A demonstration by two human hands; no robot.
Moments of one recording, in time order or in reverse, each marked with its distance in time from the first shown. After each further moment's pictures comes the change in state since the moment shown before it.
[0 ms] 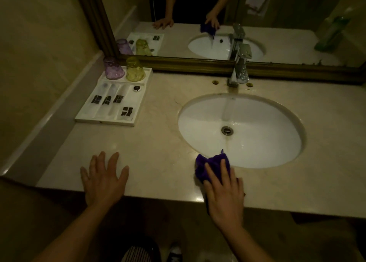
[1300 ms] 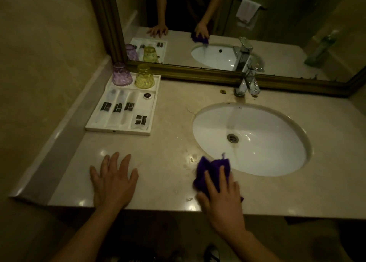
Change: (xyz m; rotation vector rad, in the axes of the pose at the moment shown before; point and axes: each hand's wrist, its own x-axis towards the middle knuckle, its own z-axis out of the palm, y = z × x) left_hand 0.053 -0.040 0.005 -0.023 0.042 0.158; right_hand 0.007 -0.073 0.027 -0.201 -0.070 -0.035
